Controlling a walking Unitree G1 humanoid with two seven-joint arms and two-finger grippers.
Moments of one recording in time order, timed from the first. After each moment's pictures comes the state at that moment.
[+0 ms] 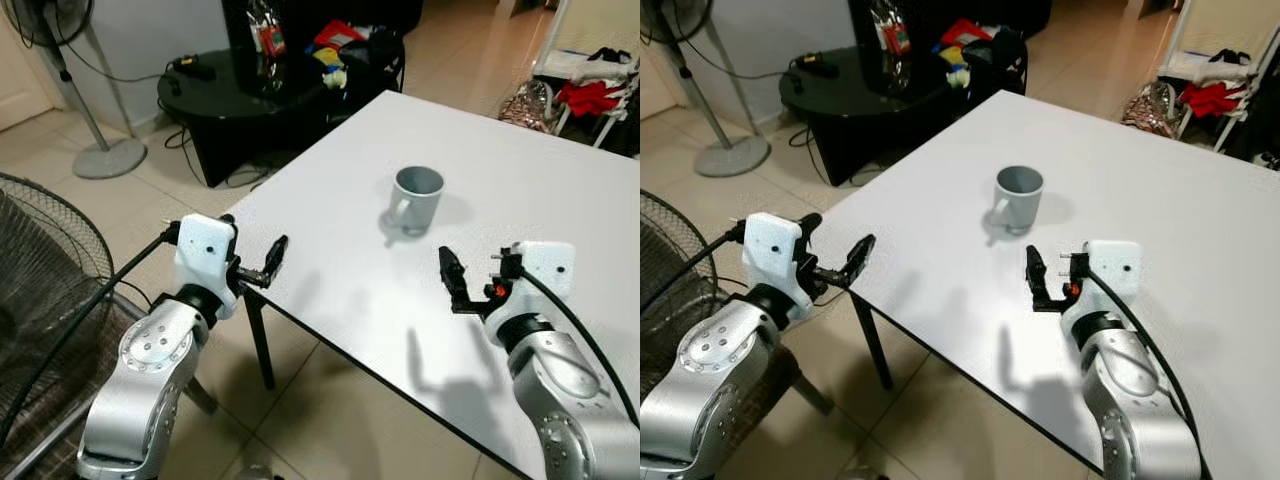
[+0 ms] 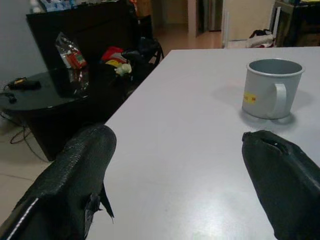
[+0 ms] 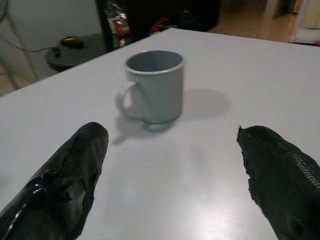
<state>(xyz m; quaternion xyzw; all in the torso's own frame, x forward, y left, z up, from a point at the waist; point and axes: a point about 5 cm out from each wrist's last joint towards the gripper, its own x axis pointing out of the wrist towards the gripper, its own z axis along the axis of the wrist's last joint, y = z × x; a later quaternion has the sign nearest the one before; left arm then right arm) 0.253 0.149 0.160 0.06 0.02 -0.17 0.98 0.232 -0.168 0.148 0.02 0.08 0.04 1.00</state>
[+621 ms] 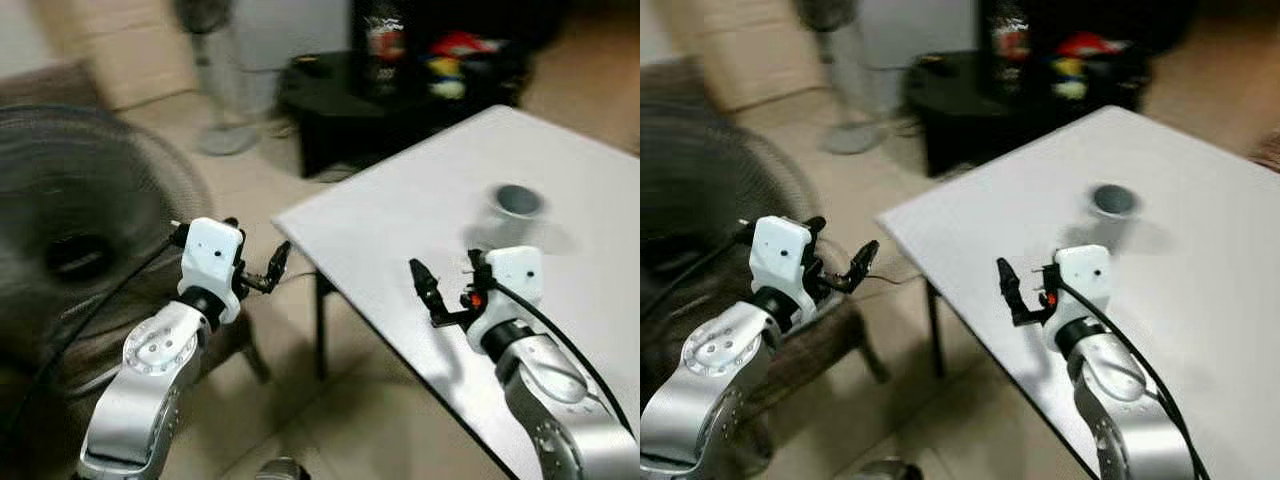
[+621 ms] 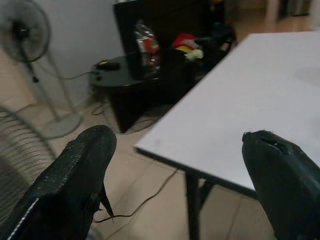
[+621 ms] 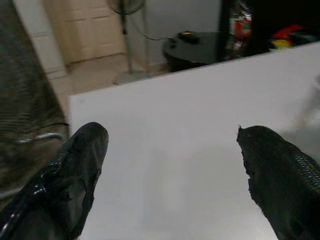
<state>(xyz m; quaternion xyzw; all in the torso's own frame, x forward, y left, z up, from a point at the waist) 0.252 0.144 0.157 0.07 0.02 -0.17 0.98 0.228 -0.158 0.144 0.00 0.08 0.11 0.99</state>
